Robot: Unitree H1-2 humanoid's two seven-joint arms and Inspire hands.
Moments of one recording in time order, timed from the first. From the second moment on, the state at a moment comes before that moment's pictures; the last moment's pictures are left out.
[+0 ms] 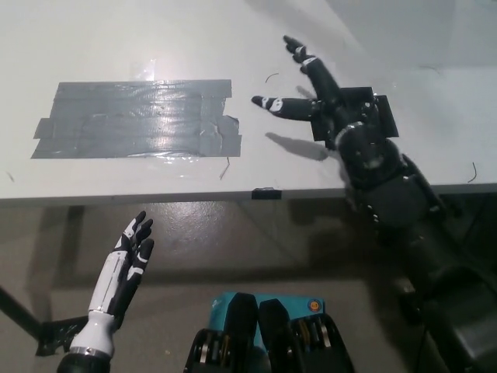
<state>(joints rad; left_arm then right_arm) -0.13 0.14 0.00 0.22 0.10 -0.25 -0.04 -0.99 -0.06 0.18 0.93 -0.13 -0.15 -0.04</state>
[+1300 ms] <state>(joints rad) -0.13 0.13 0.01 0.26 0.07 -0.26 -0.04 -0.20 -0.11 0.08 0.28 -0.10 -0.29 -0.01</state>
